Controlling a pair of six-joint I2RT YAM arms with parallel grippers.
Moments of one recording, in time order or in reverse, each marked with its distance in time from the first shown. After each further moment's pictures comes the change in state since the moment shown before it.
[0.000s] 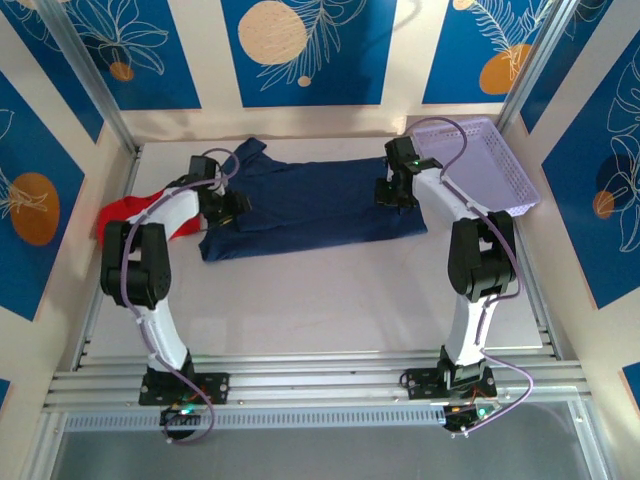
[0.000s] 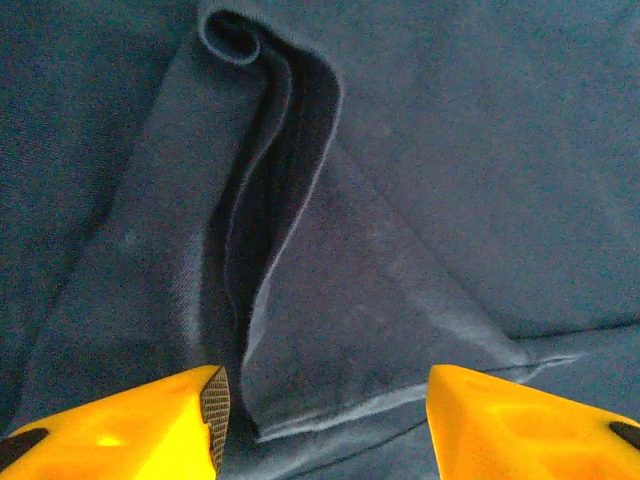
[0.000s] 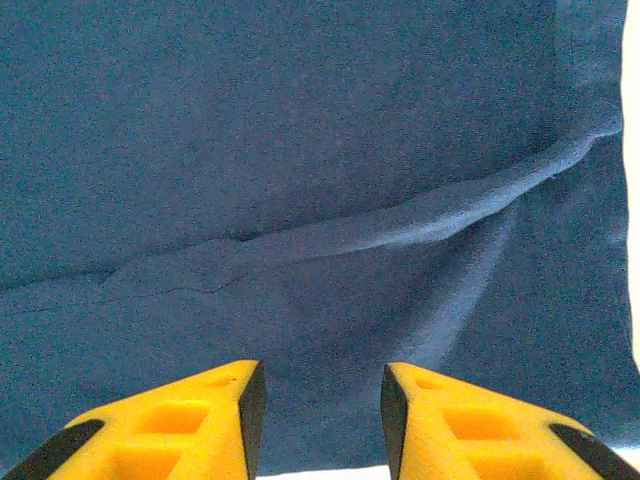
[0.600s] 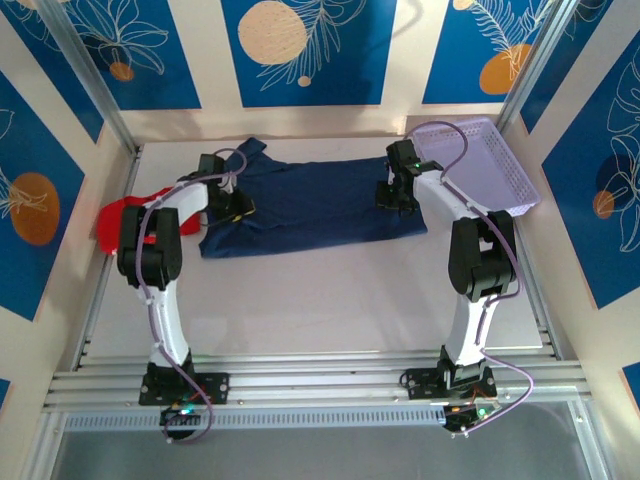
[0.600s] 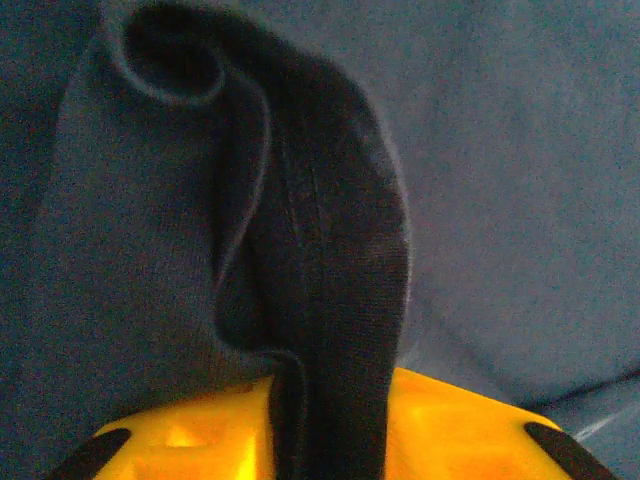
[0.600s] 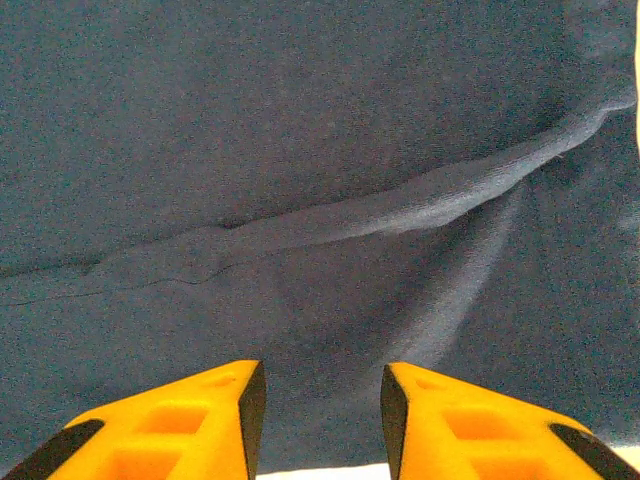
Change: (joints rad) left arm -0.008 0.190 0.159 -0.003 0.077 0.006; right arm -0.009 0.000 -0.029 0.014 -0.014 0.004
